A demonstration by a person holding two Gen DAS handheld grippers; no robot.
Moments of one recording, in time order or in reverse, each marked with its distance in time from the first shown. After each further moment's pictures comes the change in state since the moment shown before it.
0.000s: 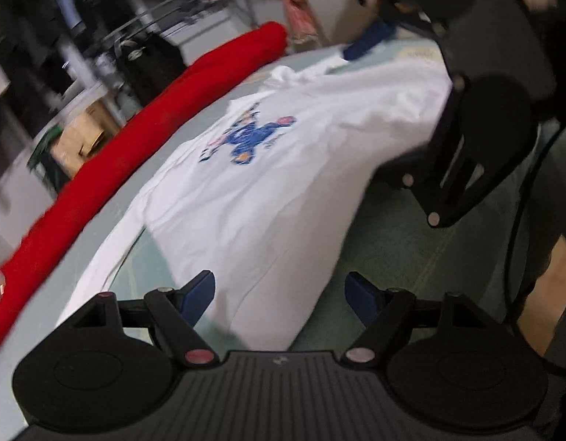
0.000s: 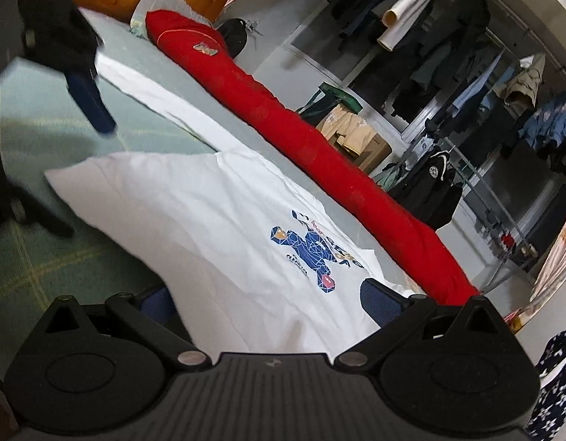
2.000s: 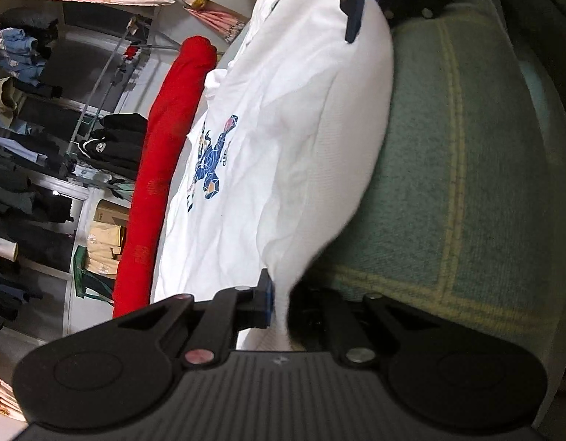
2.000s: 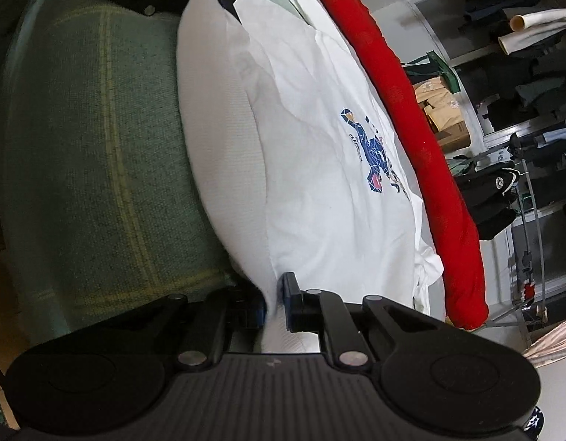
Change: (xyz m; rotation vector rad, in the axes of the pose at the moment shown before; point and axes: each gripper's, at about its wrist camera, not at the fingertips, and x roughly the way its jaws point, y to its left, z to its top) left arm 0.057 -0.054 0.008 0.517 0.064 0.172; right arm 0.019 -0.013 -0.068 -0.429 0.265 0.150
